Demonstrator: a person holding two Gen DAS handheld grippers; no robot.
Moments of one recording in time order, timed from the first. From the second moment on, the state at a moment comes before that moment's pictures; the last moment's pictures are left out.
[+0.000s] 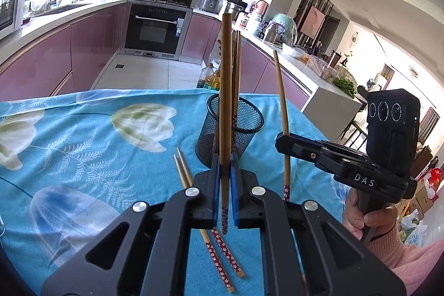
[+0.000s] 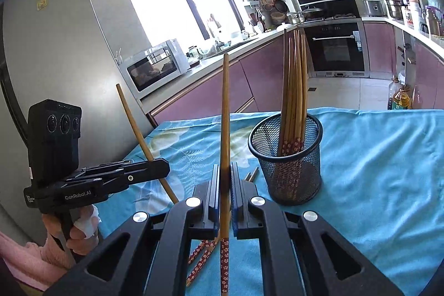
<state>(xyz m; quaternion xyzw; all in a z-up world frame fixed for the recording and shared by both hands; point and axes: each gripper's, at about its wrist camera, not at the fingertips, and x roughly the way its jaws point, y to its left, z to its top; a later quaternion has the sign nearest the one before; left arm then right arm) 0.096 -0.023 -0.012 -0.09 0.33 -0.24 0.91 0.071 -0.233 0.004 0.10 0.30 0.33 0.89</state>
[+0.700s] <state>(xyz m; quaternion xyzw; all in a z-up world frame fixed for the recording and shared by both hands) 0.110 -0.041 0.019 -0.07 0.29 -0.25 0.92 0.086 -0.240 0.040 0.09 0.26 0.31 0.91</state>
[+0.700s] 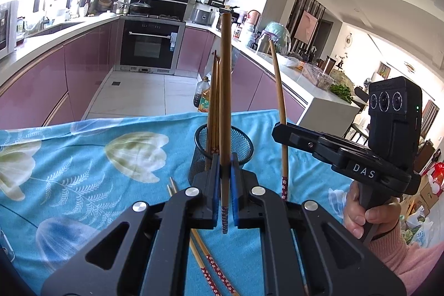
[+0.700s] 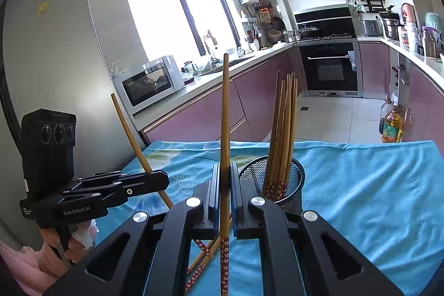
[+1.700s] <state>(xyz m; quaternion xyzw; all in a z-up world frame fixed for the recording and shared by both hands) 0.140 -0.057 0.072 -0.05 0.23 -0.25 0.94 0.133 -0.243 0.070 0.09 0.21 0.27 0.93</state>
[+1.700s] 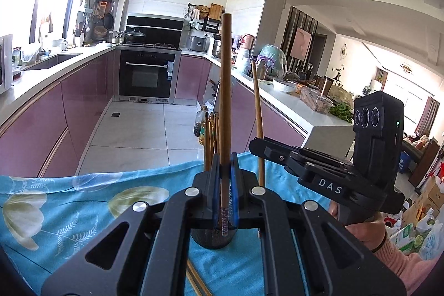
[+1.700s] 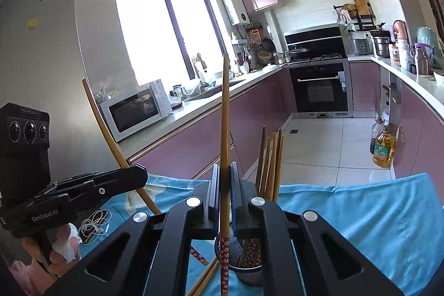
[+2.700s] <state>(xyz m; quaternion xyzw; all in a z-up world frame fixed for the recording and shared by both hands) 0.190 -0.071 0.050 -0.02 0.25 -0.22 0.94 0.165 -0.234 0.046 0.09 0.20 0.22 0.95</state>
